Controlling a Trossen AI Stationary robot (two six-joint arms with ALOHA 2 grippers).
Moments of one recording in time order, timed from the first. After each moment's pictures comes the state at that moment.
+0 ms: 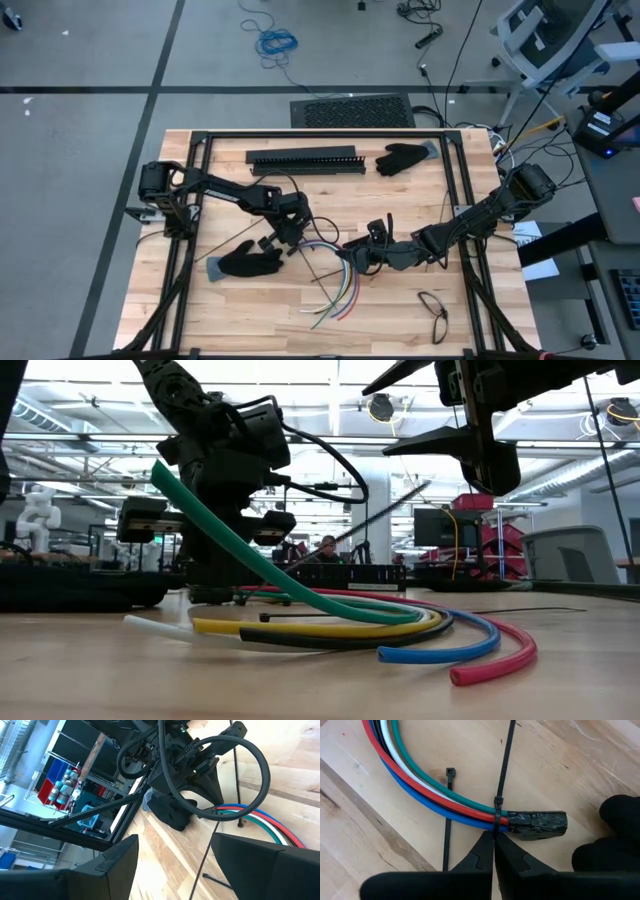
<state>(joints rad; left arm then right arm) 0.08 1.72 0.89 -0.35 0.42 0.90 0.45 1.50 0.72 0.39 0.58 1.24</state>
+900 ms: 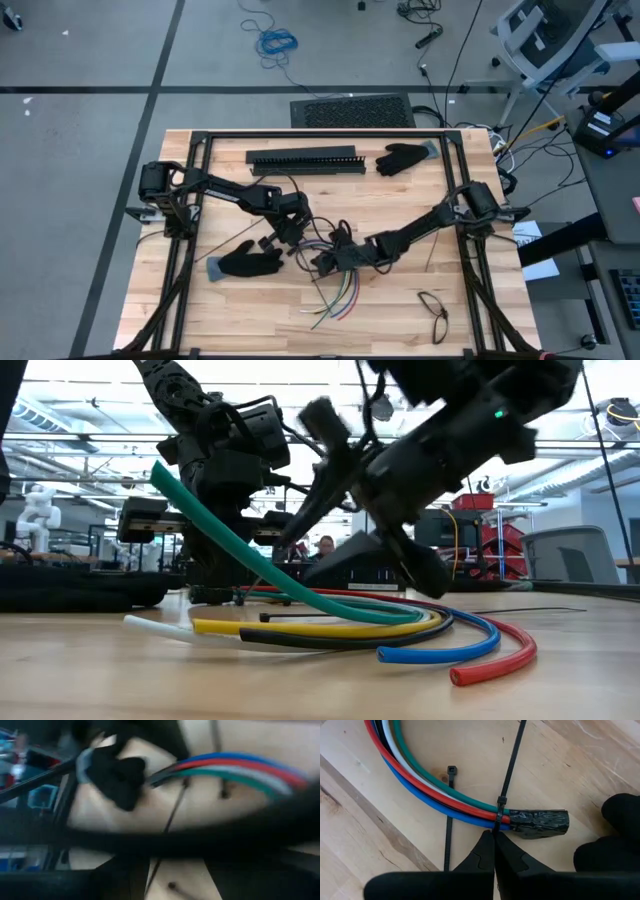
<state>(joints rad) 0.08 1.72 0.89 -0.35 0.41 0.90 0.30 1.96 1.00 0.32 0.30 1.36</state>
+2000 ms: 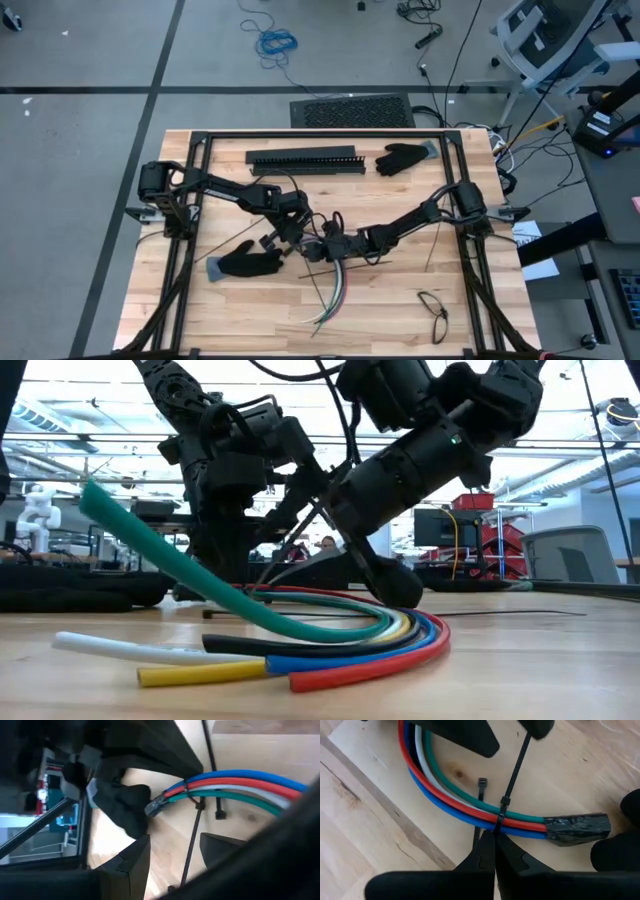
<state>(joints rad) 0.09 1.72 0.89 -0.33 0.38 0.90 0.22 2.07 1.05 0.44 0.21 1.48</state>
